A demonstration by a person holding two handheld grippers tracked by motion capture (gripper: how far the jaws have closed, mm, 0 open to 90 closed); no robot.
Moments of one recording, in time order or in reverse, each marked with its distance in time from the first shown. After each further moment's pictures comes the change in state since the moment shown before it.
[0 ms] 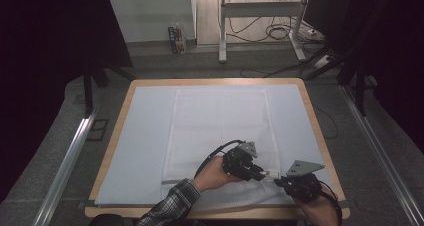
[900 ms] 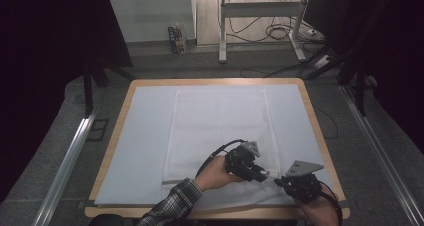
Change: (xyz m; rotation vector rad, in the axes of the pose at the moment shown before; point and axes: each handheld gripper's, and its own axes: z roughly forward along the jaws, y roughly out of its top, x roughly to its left) left arm -0.001 0.006 0.003 0.022 -0.020 -0.030; right arm 0.001 0.000 0.000 0.013 -0.020 -0.009
